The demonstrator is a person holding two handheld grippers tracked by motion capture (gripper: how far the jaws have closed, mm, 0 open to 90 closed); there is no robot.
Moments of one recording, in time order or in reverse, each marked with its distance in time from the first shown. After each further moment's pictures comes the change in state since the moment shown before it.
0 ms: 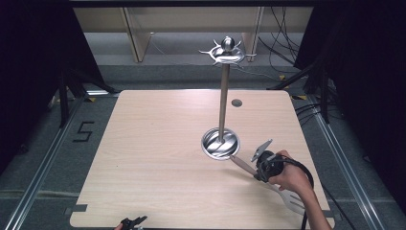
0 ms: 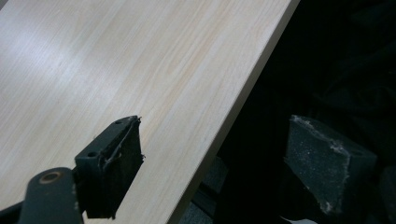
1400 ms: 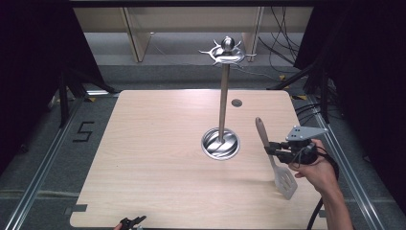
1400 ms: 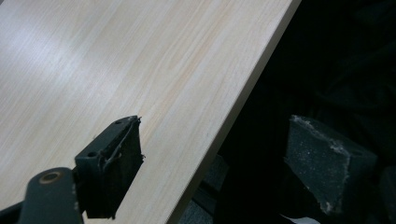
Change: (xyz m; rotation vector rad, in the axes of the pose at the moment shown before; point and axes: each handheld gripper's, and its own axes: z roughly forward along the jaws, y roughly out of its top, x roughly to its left) left arm 0.002 -0.001 0.000 0.001 0.005 -0.011; right arm -0.024 -0.030 -0.081 -0.605 -0.082 0.119
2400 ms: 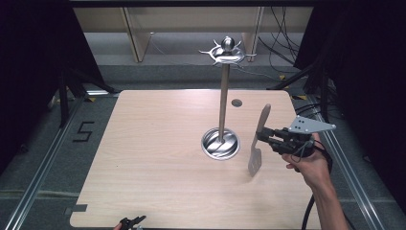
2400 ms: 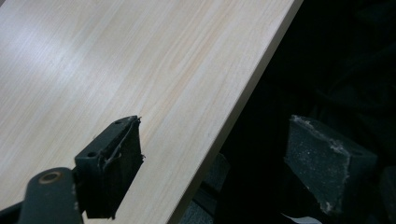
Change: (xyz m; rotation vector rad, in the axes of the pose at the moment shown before) left arm 0.000 -0.001 -0.001 0.004 -0.003 -0.002; right arm 0.013 0.033 -0.003 -0.291 0.038 -0.003
